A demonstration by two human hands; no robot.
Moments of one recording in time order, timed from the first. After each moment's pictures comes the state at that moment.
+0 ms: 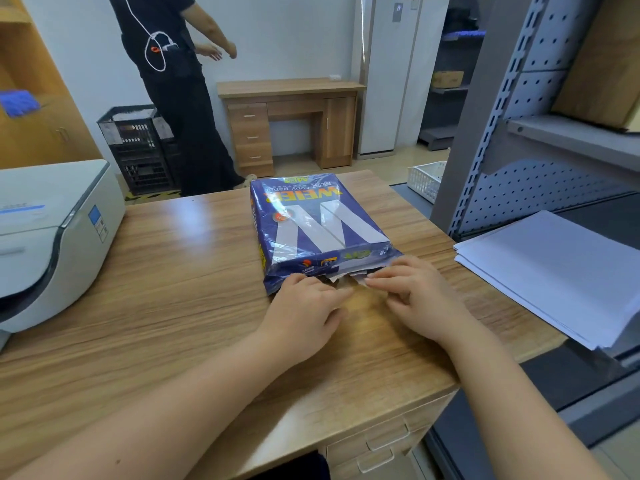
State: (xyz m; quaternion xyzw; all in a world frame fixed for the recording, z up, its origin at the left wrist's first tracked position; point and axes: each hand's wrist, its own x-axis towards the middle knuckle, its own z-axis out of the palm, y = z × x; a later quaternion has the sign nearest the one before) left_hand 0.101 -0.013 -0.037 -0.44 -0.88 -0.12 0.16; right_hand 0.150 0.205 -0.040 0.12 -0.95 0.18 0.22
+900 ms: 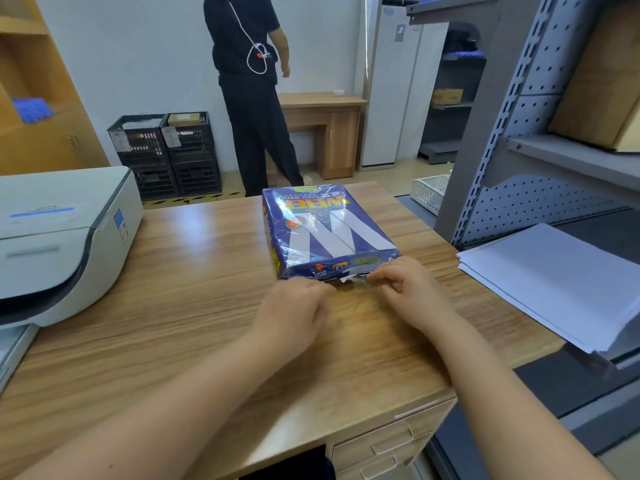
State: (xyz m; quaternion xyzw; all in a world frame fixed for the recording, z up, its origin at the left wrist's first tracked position) left_hand 0.103 -0.048 -0.026 -0.40 -0.87 -0.20 0.17; right_hand 0.135 0.180 -0.033 0.04 -0.94 0.25 0.22
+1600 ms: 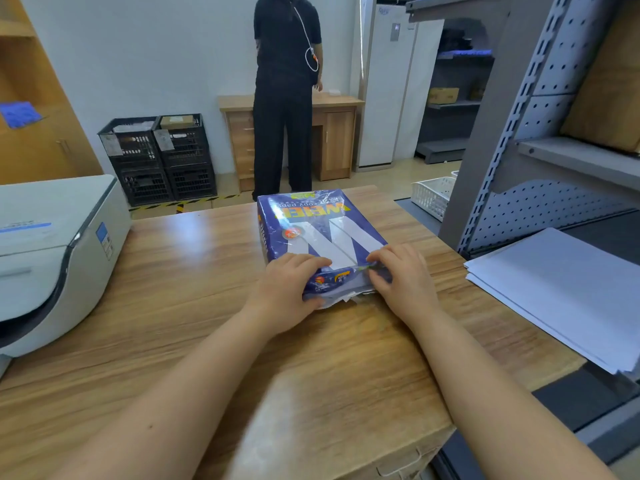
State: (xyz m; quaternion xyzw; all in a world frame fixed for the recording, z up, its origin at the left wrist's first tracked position) left_hand 0.024 -0.042 -0.032 -0.41 -0.87 -0.21 0.15; right_hand 0.078 0.187 -0.049 0.02 -0.92 0.19 0.35
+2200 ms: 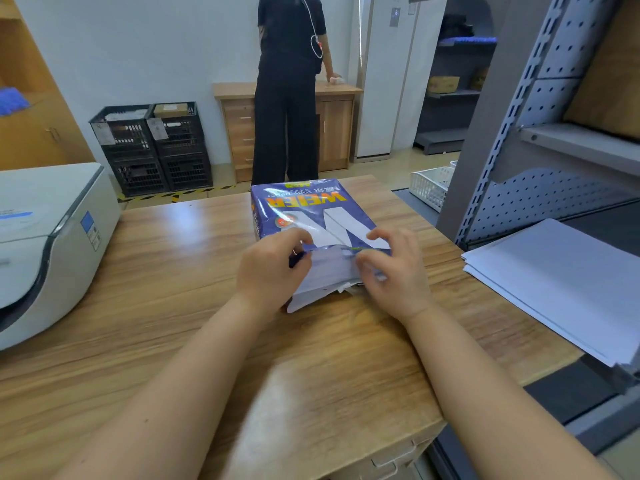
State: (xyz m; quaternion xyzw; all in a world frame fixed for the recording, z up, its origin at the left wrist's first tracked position) left_hand 0.025 -0.032 -0.021 -0.32 -0.83 -0.33 0.32; right_hand 0.080 0.179 -0.048 0.12 -0.87 0.16 0.45
